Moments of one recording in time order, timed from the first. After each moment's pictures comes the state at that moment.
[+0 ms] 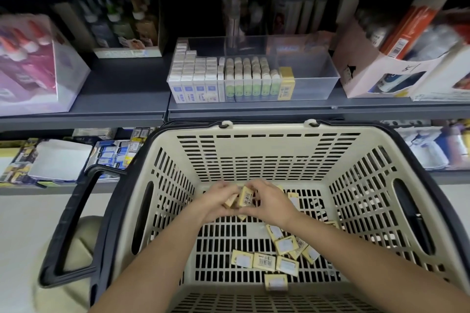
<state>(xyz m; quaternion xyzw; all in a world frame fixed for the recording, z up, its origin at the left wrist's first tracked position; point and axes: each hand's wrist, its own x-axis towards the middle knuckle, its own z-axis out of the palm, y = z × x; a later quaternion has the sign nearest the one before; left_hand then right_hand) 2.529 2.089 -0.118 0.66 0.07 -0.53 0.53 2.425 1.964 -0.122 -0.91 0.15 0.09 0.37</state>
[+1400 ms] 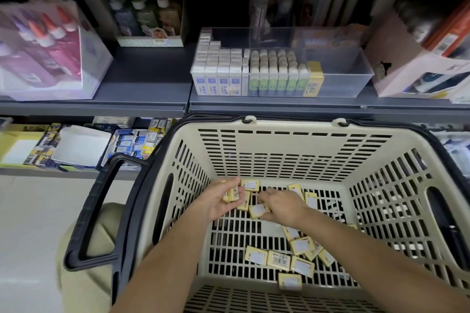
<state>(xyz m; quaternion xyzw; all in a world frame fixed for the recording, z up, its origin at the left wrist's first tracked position) 2.541 2.123 -0.134 0.56 0.19 -0.49 0.64 2.437 1.962 -0.149 -0.97 -0.01 0.23 0.11</state>
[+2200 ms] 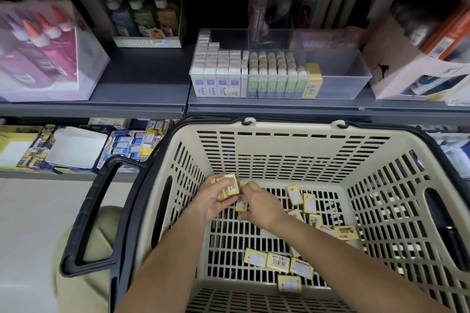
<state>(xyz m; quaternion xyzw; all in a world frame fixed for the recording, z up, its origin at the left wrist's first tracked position) 2.548 2.125 -0.143 0.55 0.23 -0.42 0.68 2.458 2.004 -0.146 -0.94 0.09 0.20 0.24</state>
